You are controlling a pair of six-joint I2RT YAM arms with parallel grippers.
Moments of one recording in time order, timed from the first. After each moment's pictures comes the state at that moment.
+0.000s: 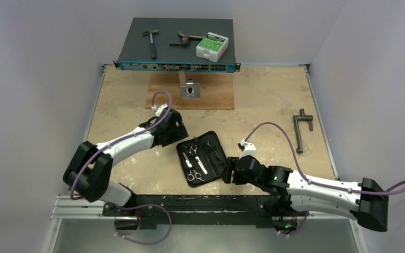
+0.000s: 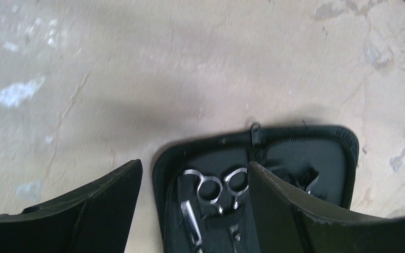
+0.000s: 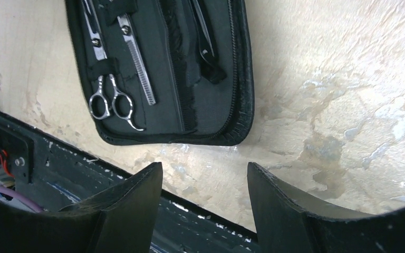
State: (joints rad) left arm -0.59 1.41 0.80 -0.35 -0.20 -0.92; right arm 1.14 0.85 0.42 -0.38 0.31 1.00
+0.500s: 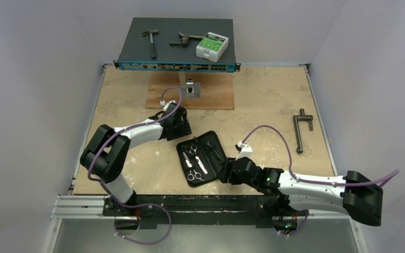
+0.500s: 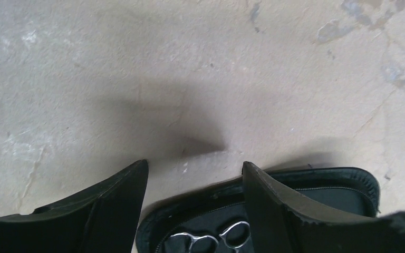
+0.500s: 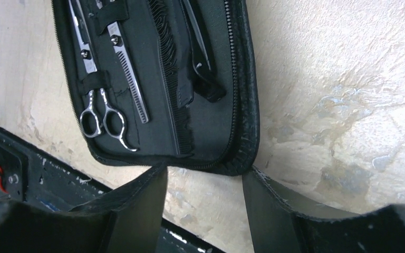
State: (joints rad) left arm -0.54 1.67 0.93 -0.25 -0.15 -0.79; right arm 1.14 0.96 0.31 -0.11 0.30 1.03
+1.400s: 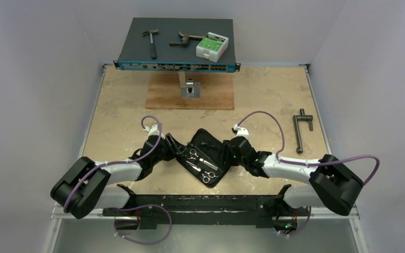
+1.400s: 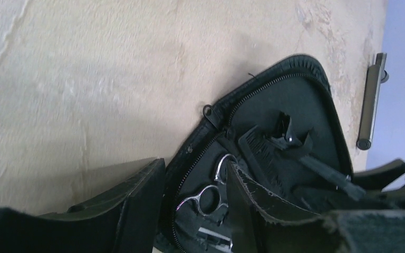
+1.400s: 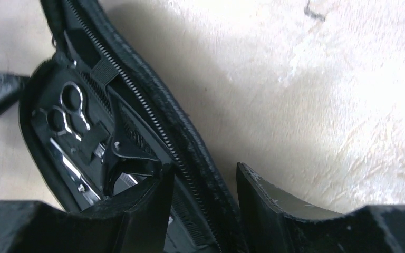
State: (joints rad) left arm -0.56 1.33 0.26 0.47 0.01 -0.97; right arm 0.86 1.28 0.44 0.06 0.22 0.81
